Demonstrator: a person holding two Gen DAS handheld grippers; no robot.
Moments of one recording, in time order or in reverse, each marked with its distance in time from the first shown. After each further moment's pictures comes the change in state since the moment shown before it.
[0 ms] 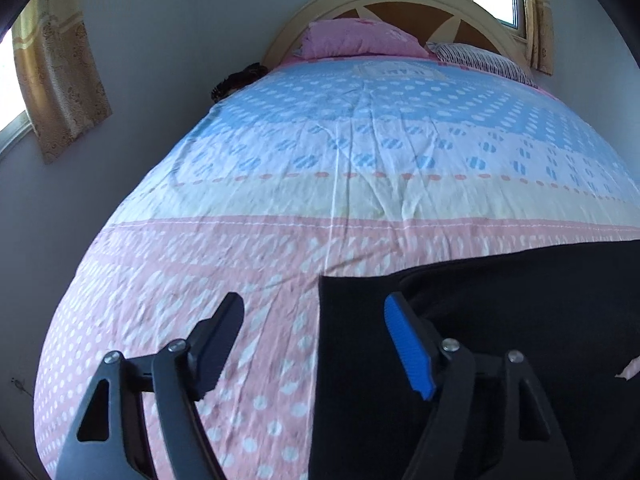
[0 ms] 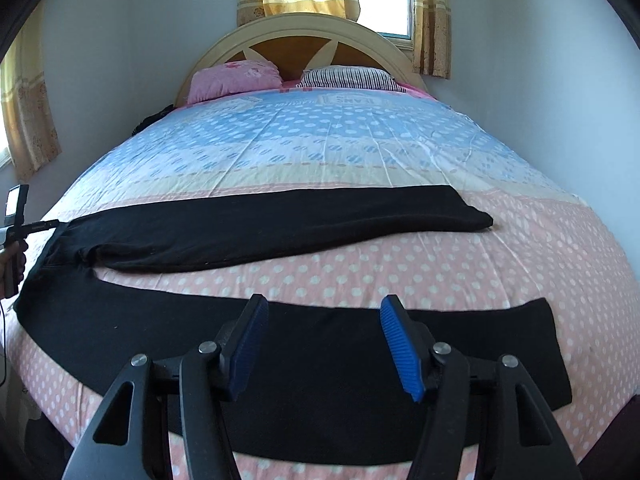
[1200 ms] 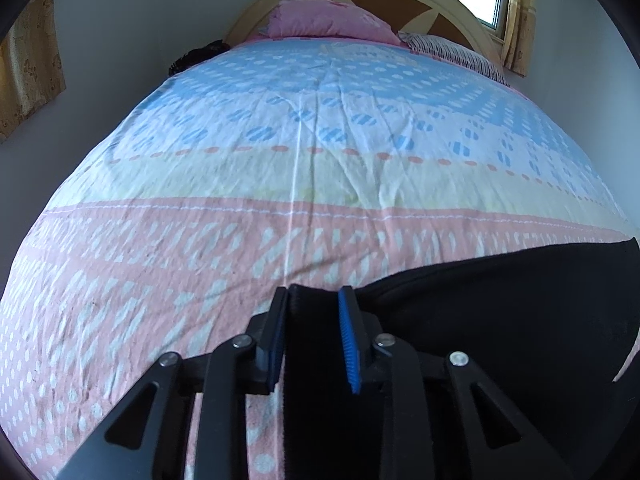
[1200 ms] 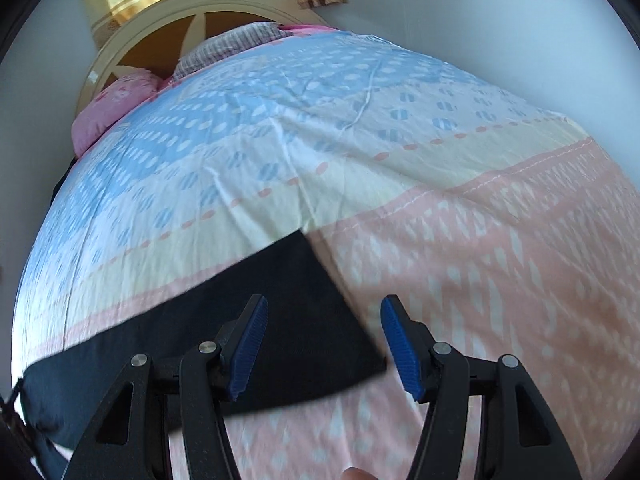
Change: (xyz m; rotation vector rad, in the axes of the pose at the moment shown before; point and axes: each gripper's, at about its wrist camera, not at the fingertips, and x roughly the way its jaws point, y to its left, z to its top) left arm 0.039 0.004 0.005 -0.004 0.051 -0.180; right arm 0.195 -0.227 0.118 0.403 0.209 -0.083
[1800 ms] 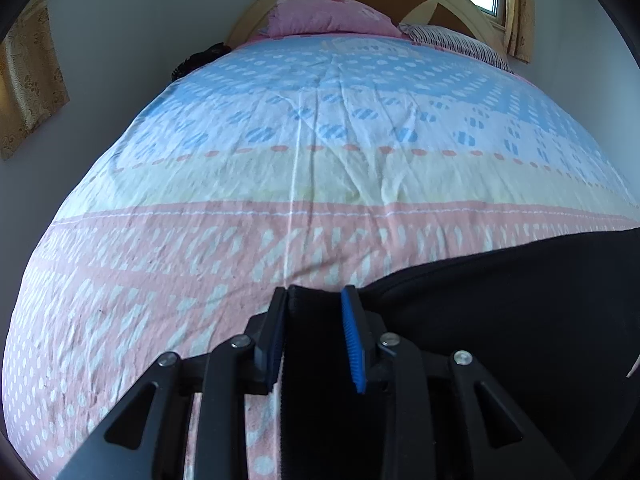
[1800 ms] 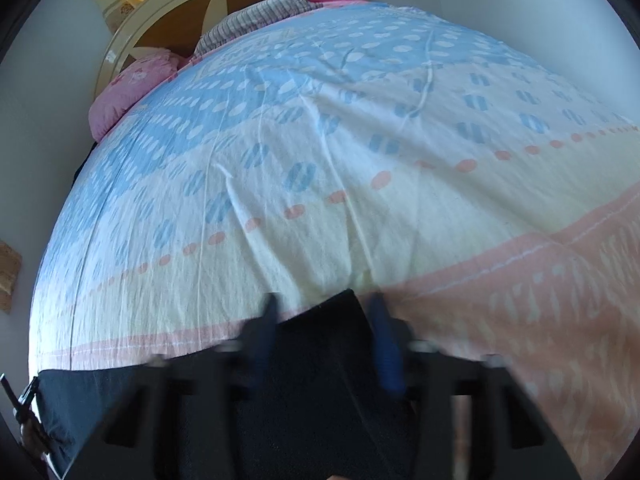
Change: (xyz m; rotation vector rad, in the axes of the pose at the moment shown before) left arm 0.005 -0.007 0.003 0.040 0.014 0.052; right arm 0.064 0.021 0.034 -0.055 0.092 0.117
